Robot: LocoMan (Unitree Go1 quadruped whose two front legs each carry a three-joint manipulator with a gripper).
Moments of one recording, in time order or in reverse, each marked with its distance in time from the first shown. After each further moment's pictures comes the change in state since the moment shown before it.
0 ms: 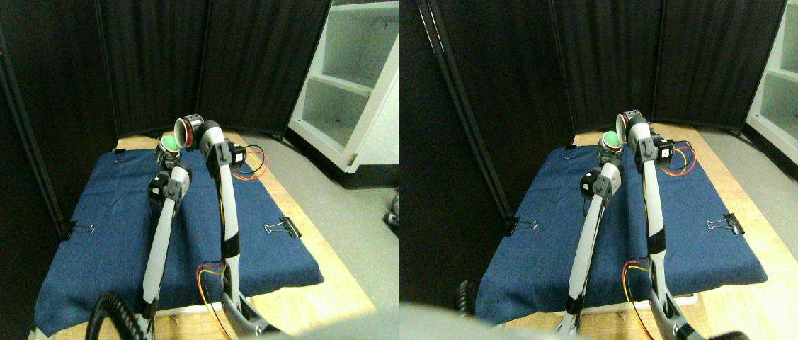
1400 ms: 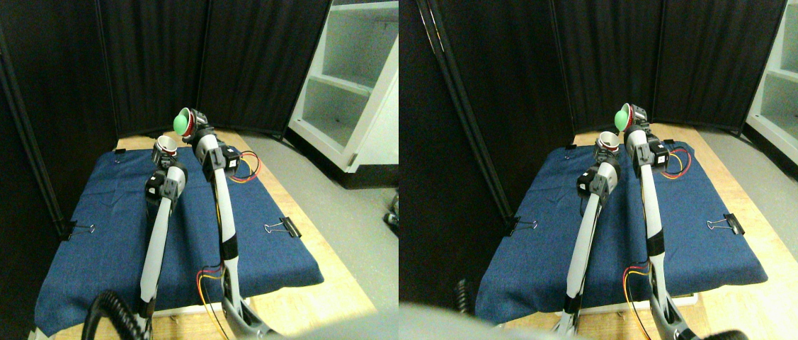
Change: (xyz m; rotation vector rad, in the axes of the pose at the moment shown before) right arm 0.012 -0.007 0.004 0.469 -0.136 -0.055; left arm 0.004 0.003 0.008 0.000 -0.010 -0.006
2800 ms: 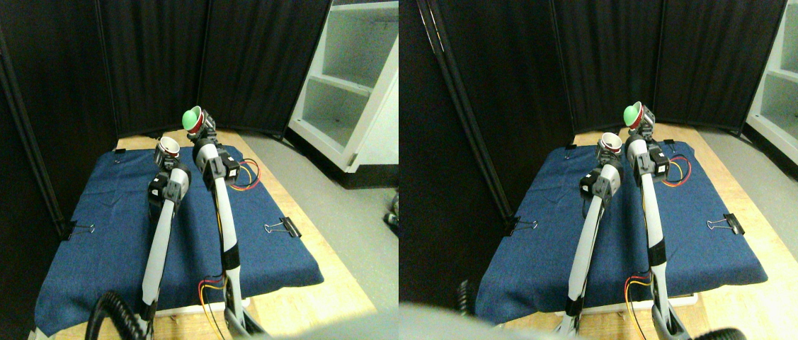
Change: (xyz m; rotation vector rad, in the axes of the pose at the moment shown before) right arm -0.008 -0.017 0.005 0.287 -0.151 -0.146; left arm -0.003 0.000 -0.007 0.027 -0.008 0.004
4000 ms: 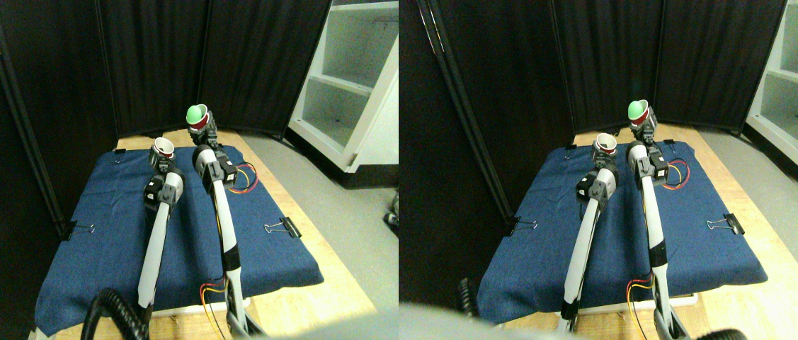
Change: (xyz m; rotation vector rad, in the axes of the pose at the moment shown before) right arm 0.006 -0.002 0.004 0.329 -0.084 0.046; left arm 0.005 0.010 0.012 -0.041 -0.047 -0.015
